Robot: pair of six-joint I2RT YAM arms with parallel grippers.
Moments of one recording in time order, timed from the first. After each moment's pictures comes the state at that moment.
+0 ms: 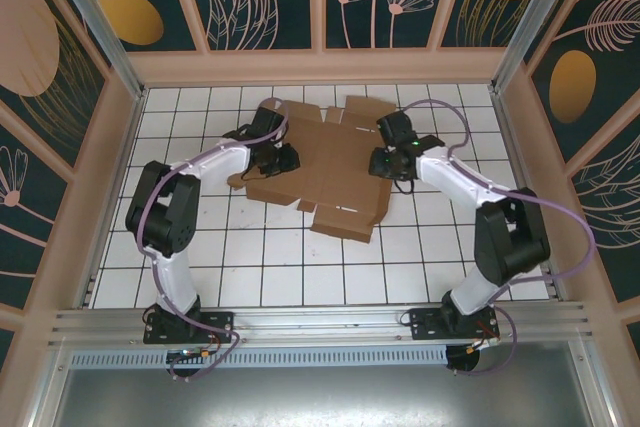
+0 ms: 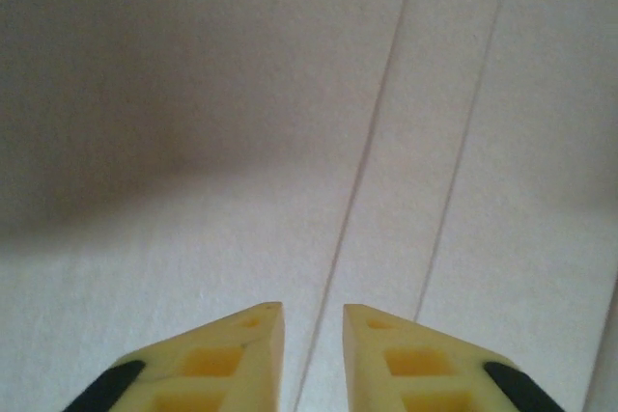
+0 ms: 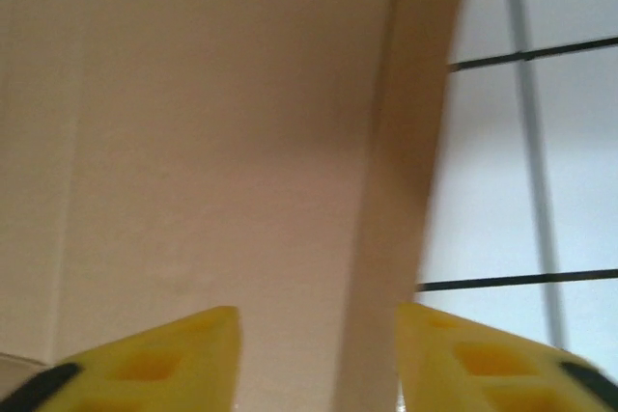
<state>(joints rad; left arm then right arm) -0.43 1.93 1.34 -0.45 0.20 -0.63 0.47 1.64 1.18 -0.62 0.07 0.52</state>
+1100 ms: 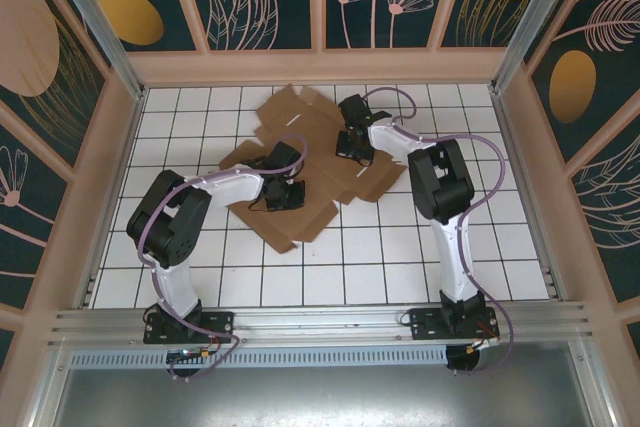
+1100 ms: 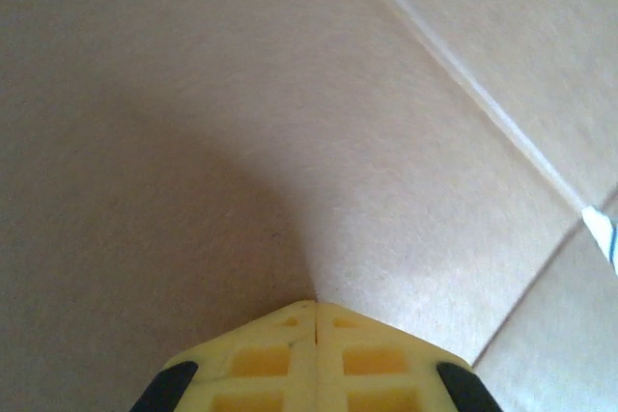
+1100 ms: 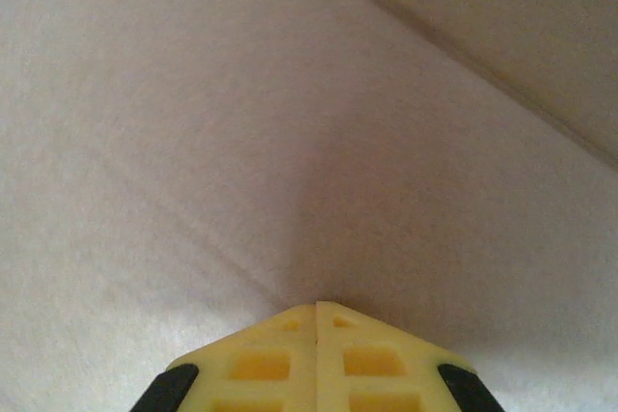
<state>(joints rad) -0.60 1.87 1.10 -0.42 0.20 -0.65 0.48 2.26 1.74 -0.61 -0.02 0.57</state>
